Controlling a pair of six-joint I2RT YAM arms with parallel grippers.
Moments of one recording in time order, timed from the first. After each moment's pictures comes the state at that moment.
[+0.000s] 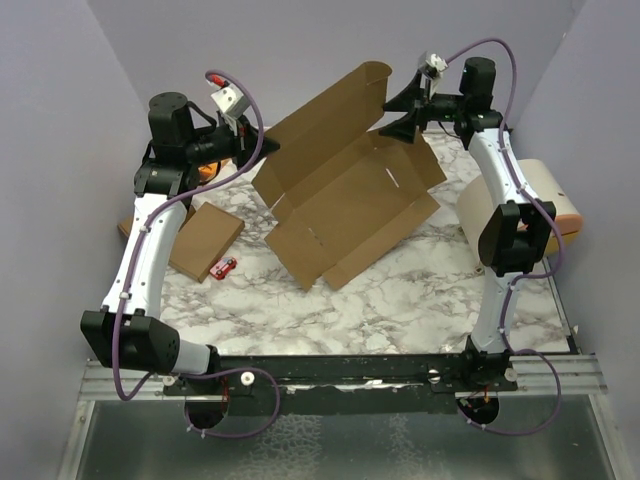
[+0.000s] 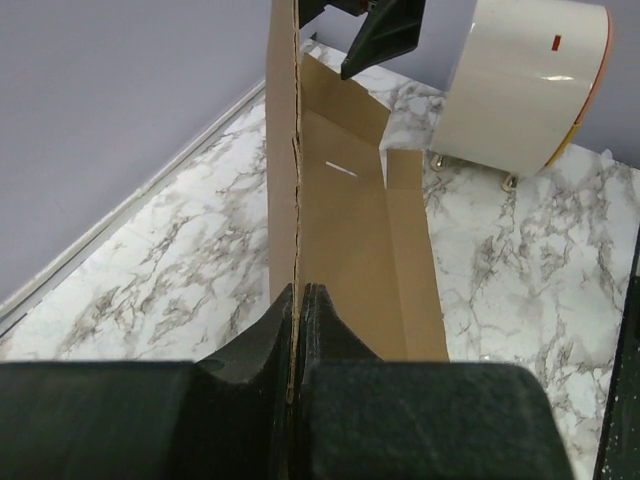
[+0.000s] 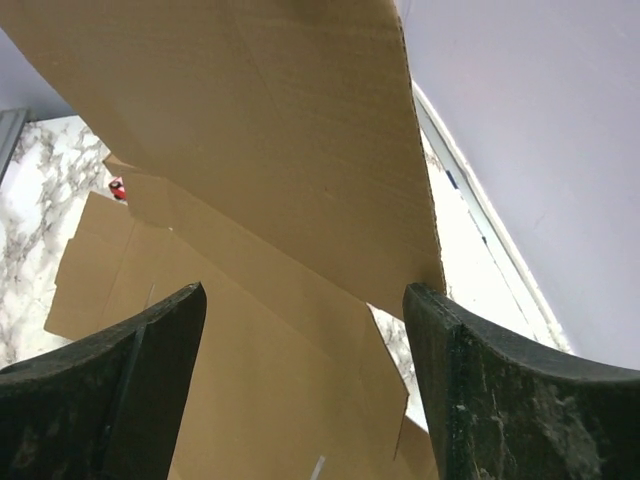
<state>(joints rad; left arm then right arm) -0.10 1.39 1.52 -0.32 0.93 0.10 0.07 2.10 2.08 -0.22 -1.30 -0.23</state>
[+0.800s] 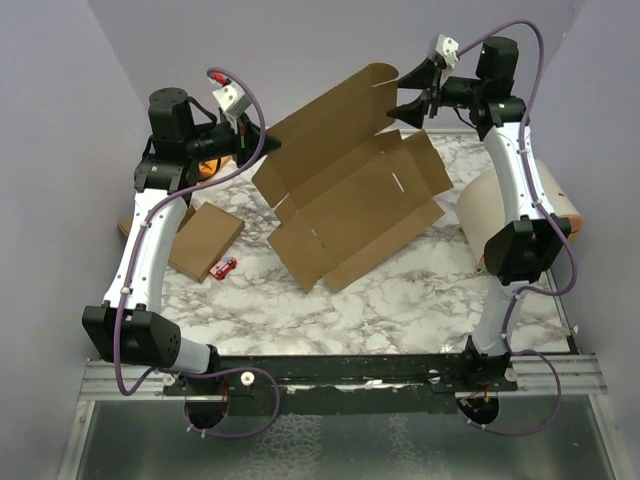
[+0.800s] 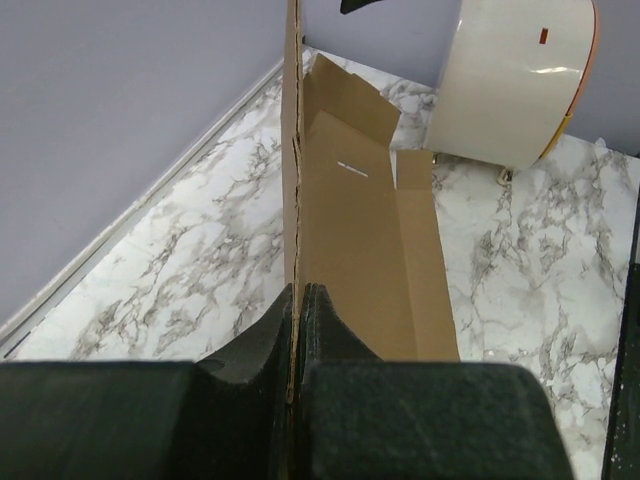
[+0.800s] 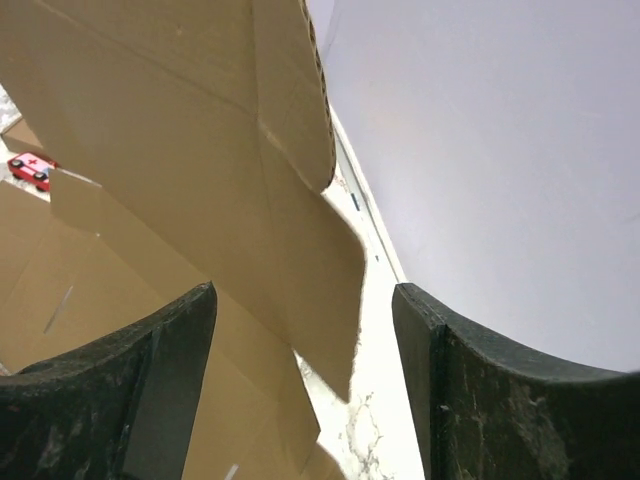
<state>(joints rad) -0.10 1.42 1.57 -0.34 0.98 0.14 0.07 2.01 2.19 -0.40 -1.19 -0.49</state>
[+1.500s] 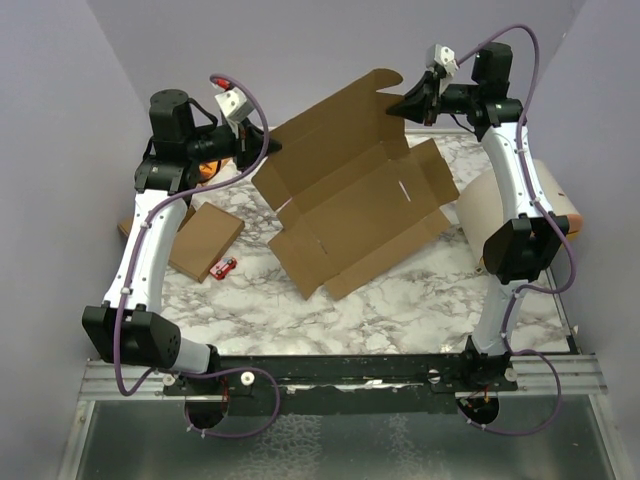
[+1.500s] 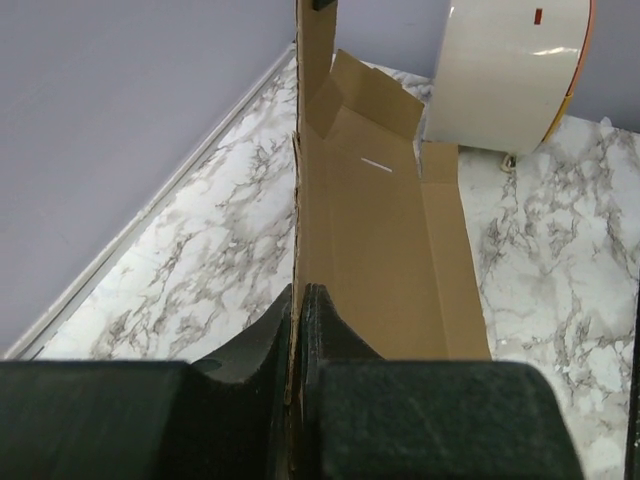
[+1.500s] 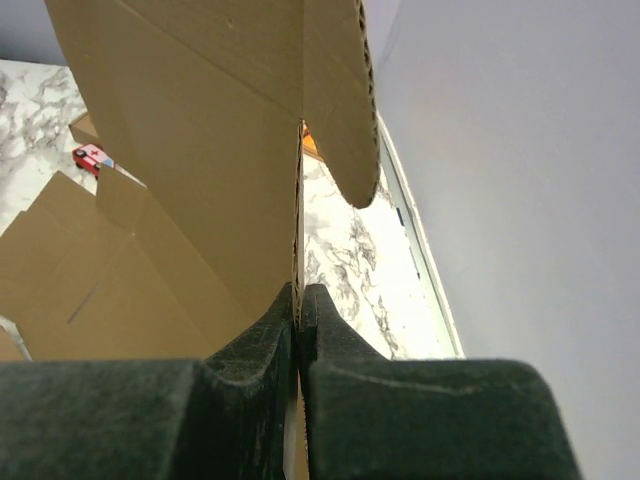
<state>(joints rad) -0.10 1.42 1.56 -0.35 1.01 0.20 0.07 2.02 2.20 -0.48 -1.31 -0.57</state>
